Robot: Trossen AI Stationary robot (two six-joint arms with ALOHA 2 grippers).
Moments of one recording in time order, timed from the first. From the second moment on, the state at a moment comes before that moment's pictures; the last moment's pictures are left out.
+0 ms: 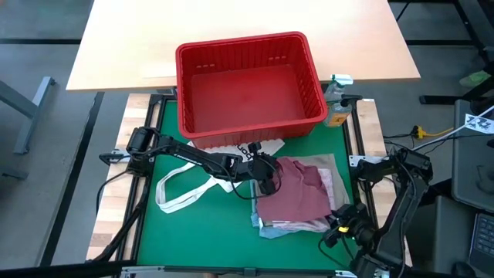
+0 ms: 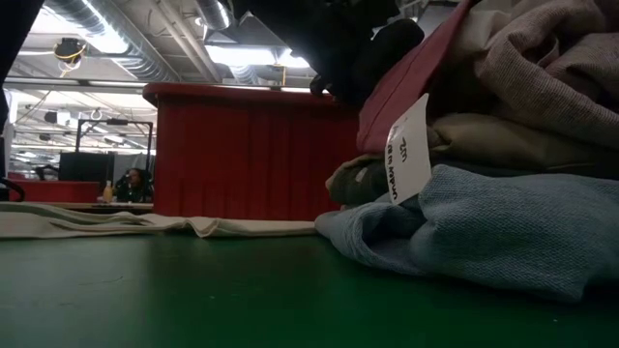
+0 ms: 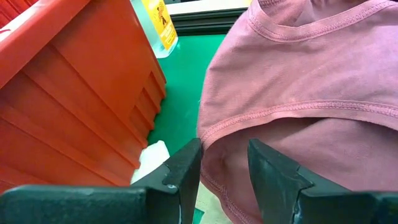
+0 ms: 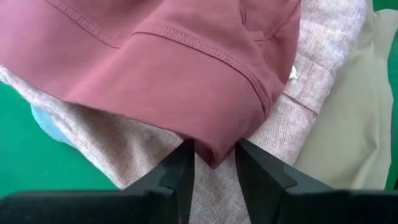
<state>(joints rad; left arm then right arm) -0.14 1.97 1.39 -0.02 -0.57 -0.08 1.18 1.73 1.33 -1.50 0.63 2.28</state>
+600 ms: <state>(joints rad) -0.14 1.97 1.39 -0.02 -0.57 -0.08 1.12 1.73 1.35 -1.57 0.44 2.13</state>
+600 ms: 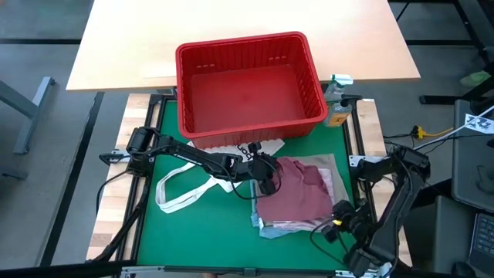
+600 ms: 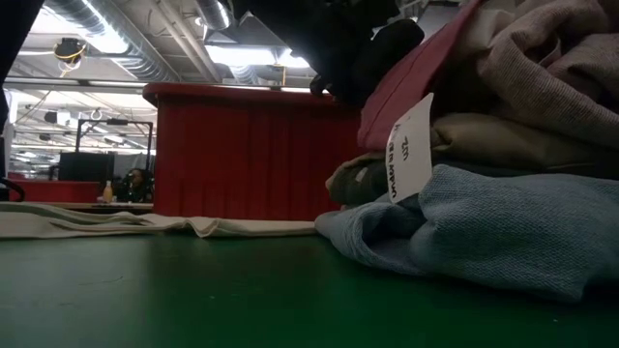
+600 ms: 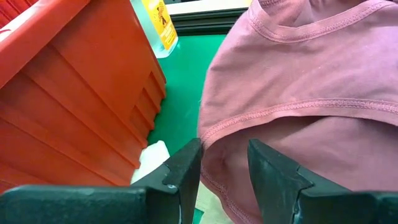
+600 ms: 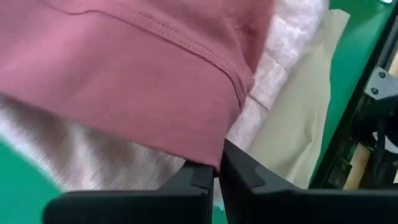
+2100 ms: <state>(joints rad) -0.14 1.85 1.39 -0.01 -0.56 -0.07 1.11 1.62 1.46 -1.57 0.14 1.93</state>
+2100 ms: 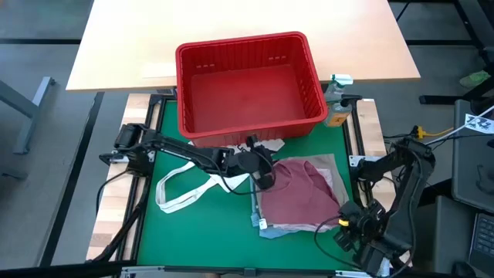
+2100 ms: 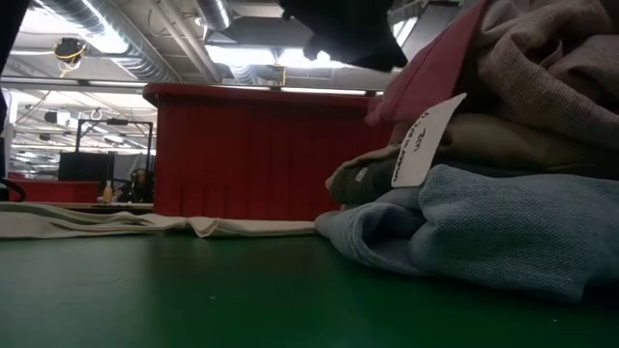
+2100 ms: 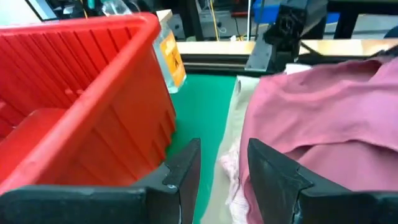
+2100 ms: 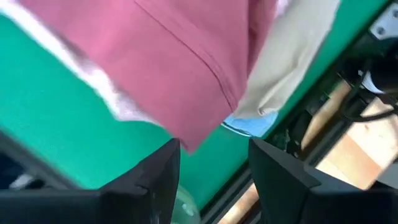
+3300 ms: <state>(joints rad) -0.15 1.82 1.39 -0.04 -0.17 -0.08 0.20 1.48 1.50 -1.43 0.30 0.48</state>
